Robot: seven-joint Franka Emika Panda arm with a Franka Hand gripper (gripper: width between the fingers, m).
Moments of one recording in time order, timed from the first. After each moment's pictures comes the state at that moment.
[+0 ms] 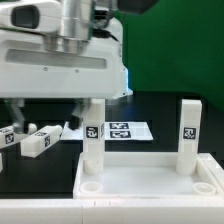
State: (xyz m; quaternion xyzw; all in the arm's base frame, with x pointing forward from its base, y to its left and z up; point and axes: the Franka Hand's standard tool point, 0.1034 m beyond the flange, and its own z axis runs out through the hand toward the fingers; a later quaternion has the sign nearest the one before) arm 0.632 -0.096 0.115 0.95 0.28 0.04 0.08
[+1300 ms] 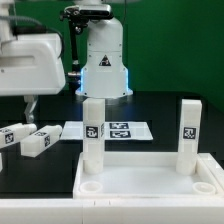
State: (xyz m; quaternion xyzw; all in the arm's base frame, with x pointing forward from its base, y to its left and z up) arm 0.542 -0.184 0.089 0.99 -0.07 -0.05 -0.05
